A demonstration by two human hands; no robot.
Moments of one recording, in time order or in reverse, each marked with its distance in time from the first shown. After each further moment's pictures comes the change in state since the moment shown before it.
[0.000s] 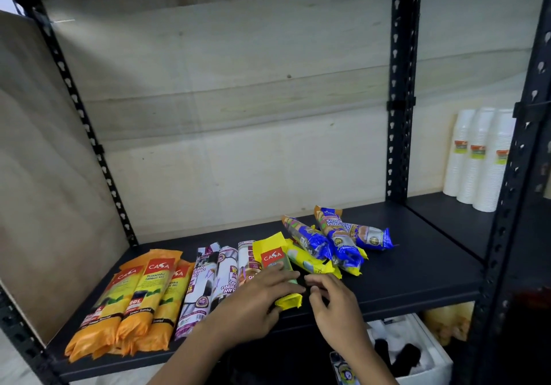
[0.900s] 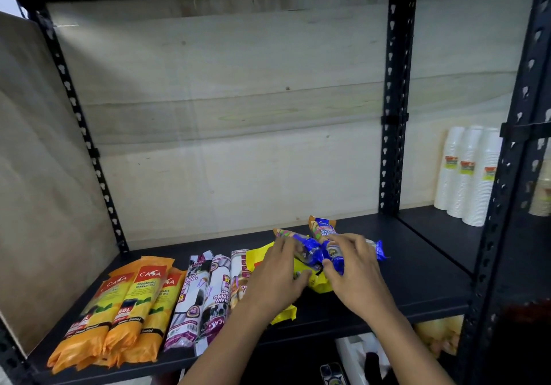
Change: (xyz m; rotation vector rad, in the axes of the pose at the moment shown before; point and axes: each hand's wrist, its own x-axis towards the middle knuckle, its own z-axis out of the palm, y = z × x) left_hand 0.072 0.034 -0.005 -0.106 0.384 -0.301; right_hand 0.055 -0.028 -0.070 -0.464 0.089 -0.128
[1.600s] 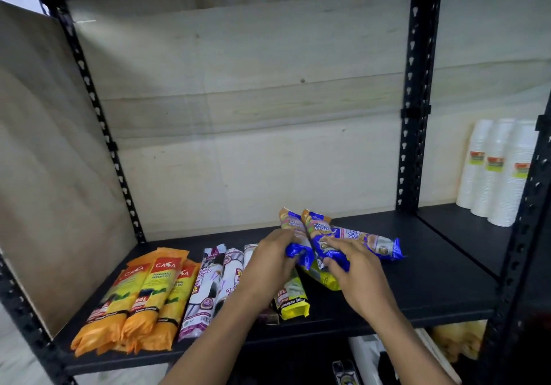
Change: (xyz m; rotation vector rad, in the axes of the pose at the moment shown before) left_hand 0.007 -0.025 -0.023 -0.062 0.106 0.013; right_hand 0.004 -0.009 0.019 0.161 -0.065 0.021
